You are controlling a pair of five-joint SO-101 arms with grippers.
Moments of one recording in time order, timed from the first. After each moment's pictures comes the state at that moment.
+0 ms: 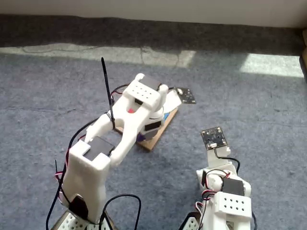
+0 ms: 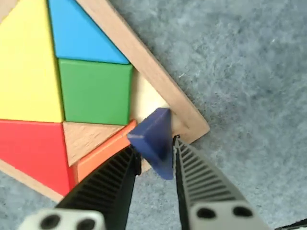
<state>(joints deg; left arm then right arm) 23.3 28.8 -12.0 88.5 -33.5 3.2 -73.2 91.7 56.9 26.6</state>
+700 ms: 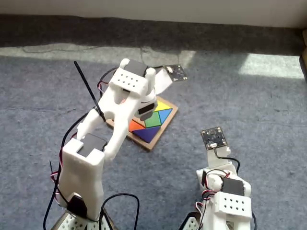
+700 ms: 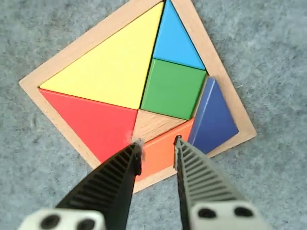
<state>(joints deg) 18.0 28.8 -19.6 88.7 -33.5 3.2 -73.2 91.7 56.9 26.6</state>
